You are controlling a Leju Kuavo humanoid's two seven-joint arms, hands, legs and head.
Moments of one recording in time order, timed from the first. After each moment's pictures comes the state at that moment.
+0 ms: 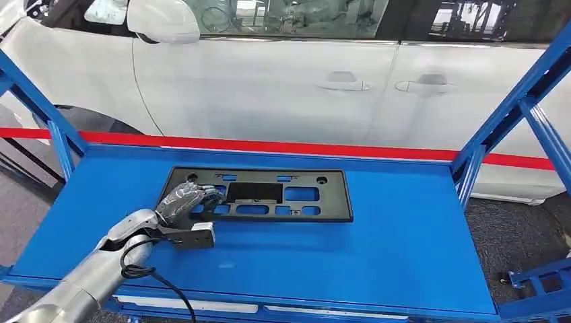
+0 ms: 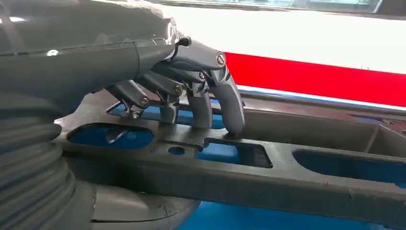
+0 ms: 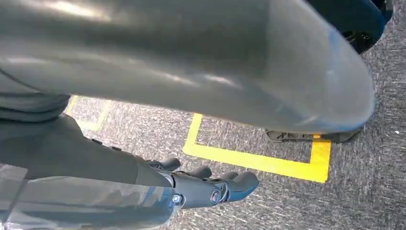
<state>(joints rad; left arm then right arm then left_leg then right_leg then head) -0.53 0.21 -0.72 -0.98 -0.69 0.12 -0.43 -0.12 0.05 -1.13 -0.18 1.01 0.21 0.00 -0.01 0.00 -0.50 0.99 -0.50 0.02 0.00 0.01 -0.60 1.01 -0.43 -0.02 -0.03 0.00</state>
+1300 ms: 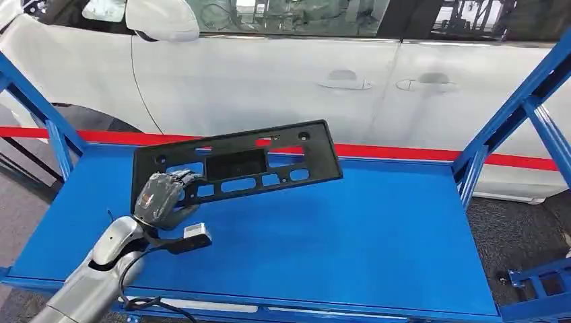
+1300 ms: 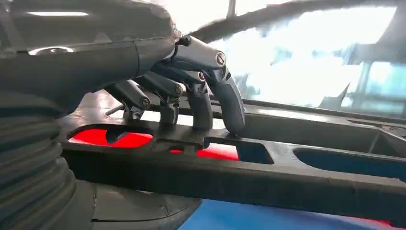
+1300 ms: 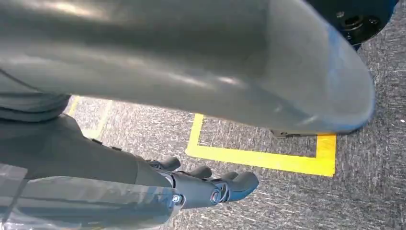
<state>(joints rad) -0.37 0.26 -0.59 -1.30 -0.91 0.50 -0.27 -0.09 0.05 -1.14 -0.18 0.97 0.19 -0.02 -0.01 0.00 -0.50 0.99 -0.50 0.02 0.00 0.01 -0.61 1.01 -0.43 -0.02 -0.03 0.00</state>
